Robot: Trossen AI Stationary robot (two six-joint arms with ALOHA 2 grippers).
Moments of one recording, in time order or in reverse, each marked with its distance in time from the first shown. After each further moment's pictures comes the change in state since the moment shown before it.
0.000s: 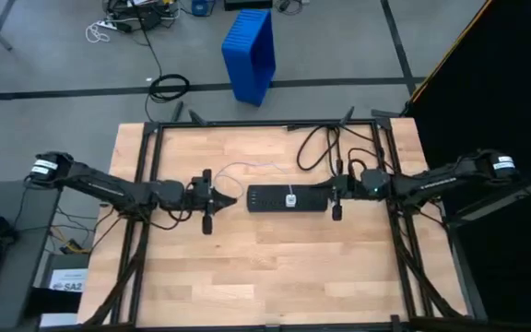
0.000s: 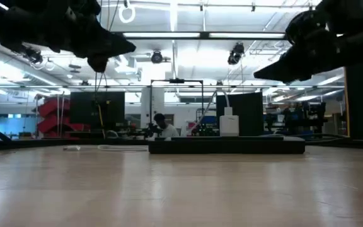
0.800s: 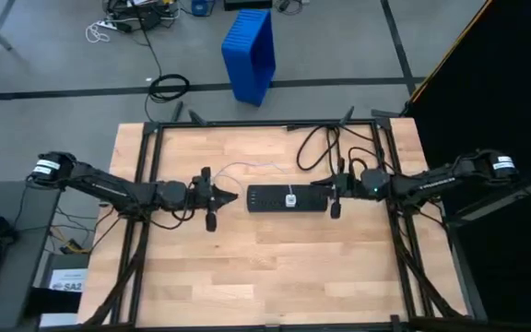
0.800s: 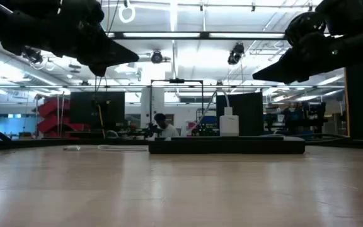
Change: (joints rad) left arm 0.002 0.021 0.000 0.028 -0.092 0.022; right arm 0.000 0.007 0.000 0.029 0.051 -0.008
